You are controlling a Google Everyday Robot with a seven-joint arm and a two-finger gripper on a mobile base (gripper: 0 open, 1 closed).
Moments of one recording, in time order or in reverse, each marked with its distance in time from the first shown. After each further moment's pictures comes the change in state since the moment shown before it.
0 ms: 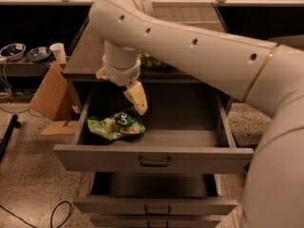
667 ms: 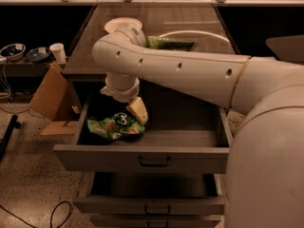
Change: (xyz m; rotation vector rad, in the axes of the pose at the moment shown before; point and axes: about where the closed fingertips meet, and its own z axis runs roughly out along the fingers) arm 0.010 0.001 0.079 -0.017 0.060 -0.069
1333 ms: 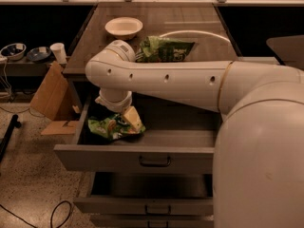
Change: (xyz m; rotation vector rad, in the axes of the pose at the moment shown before) arm -0.016 -0.007 0.041 0.007 0.030 -0.033
